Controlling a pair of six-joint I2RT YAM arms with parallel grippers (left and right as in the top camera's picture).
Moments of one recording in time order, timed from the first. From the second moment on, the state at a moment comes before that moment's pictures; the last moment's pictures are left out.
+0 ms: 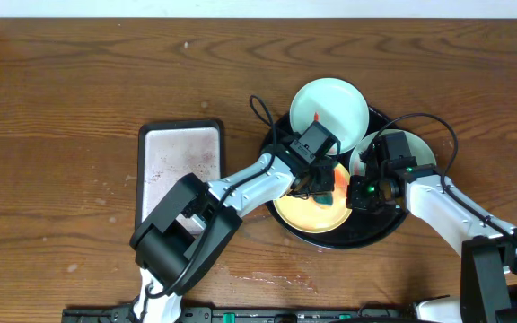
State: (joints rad) left arm -0.78 2.01 1.24 -0.39 0.29 -0.81; right arm 0.21 1.59 0.74 -0.52 -0.28 0.37
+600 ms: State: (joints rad) left arm -0.75 1.99 1.34 -0.87 0.02 -0.75; right arm 0.21 1.59 0.74 -0.53 -0.27 0.37
